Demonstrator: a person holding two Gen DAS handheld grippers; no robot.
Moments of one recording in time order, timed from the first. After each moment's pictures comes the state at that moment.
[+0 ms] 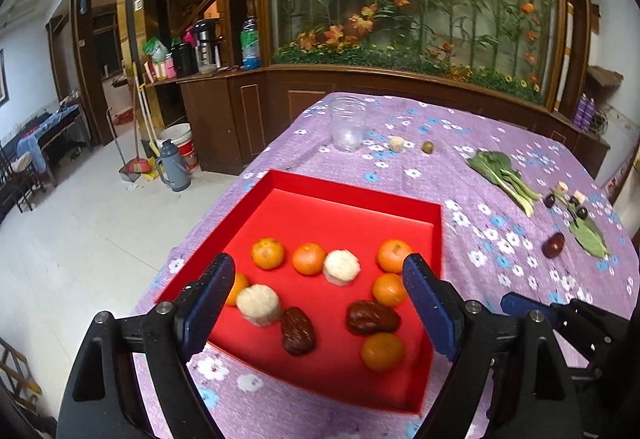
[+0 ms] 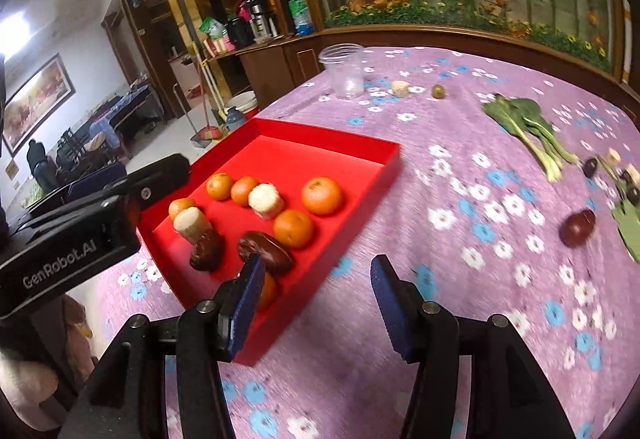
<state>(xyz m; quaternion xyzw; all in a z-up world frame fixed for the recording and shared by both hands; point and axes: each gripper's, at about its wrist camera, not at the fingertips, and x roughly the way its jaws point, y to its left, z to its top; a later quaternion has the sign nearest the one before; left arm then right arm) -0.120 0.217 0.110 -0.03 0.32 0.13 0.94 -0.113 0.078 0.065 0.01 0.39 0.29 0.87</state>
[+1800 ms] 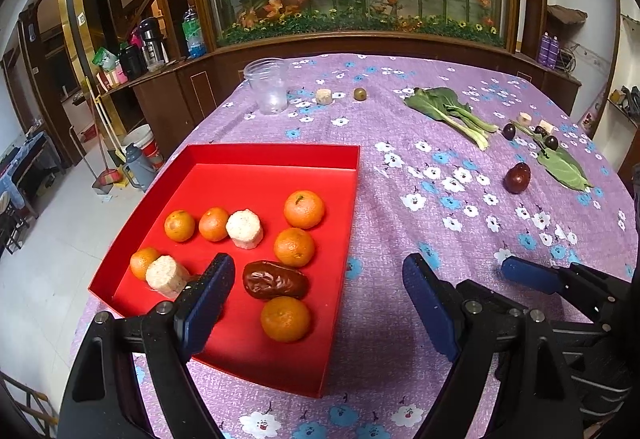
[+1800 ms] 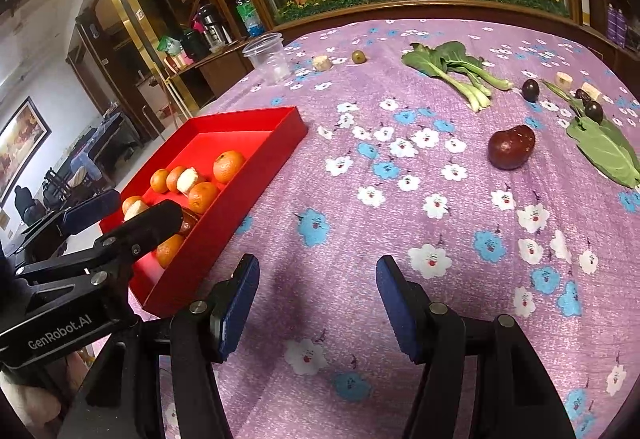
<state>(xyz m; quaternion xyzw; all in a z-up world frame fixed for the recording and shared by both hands) -0.103 0.144 0.077 0.03 0.38 0.06 0.92 -0.111 -0.001 0.035 0.06 0.42 0.24 0.87</state>
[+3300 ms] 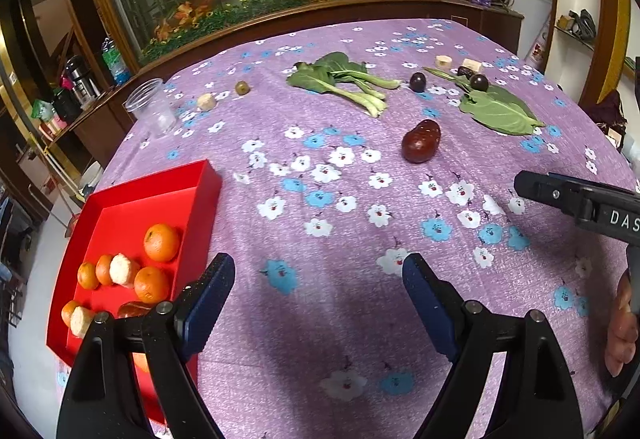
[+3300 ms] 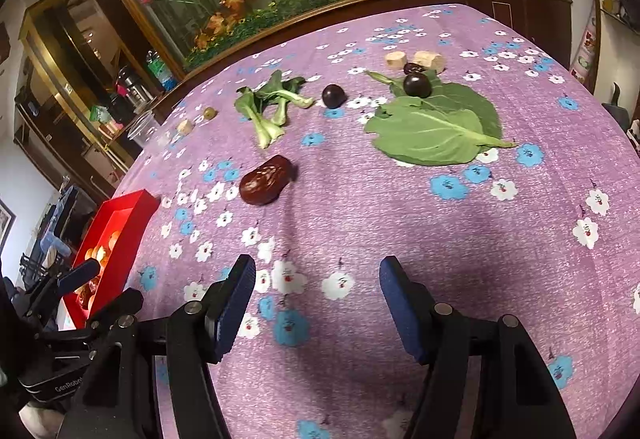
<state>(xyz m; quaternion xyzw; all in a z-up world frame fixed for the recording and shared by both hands) -0.064 0.028 0.055 0.11 0.42 -0.03 0.90 -0.082 -0.178 0.033 0.16 0.42 0.12 0.89</state>
